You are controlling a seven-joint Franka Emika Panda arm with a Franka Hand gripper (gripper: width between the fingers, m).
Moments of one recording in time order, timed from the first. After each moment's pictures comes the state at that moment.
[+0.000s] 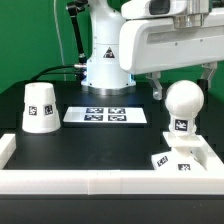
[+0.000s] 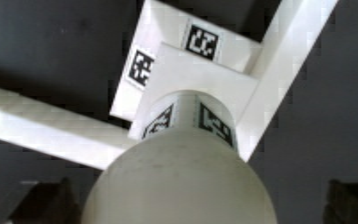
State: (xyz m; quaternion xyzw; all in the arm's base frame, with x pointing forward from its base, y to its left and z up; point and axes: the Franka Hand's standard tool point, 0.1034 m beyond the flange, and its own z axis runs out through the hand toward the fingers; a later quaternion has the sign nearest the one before) arm 0.594 0.095 0.133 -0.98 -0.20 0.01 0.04
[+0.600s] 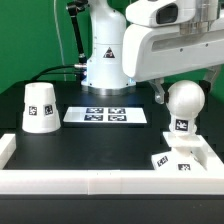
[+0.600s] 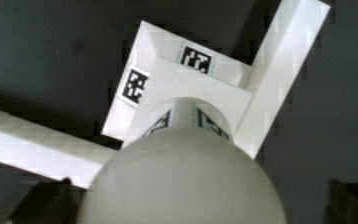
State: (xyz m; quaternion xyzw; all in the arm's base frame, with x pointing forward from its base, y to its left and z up) arm 0.603 0.098 0.133 -0.98 -0.20 0.04 0.04
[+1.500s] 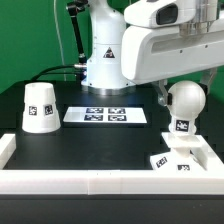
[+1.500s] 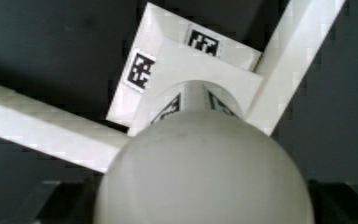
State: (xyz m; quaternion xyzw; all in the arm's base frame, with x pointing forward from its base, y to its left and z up) arm 0.613 0.095 0.132 -0.97 -0.22 0.02 0.04
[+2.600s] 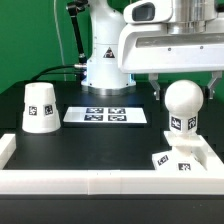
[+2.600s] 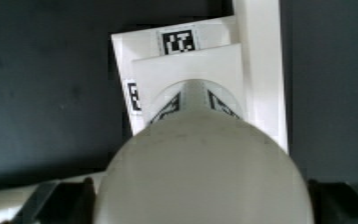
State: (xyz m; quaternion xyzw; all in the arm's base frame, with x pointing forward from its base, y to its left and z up) arm 0.607 0.096 0.133 -0.99 0.12 0.02 0.04
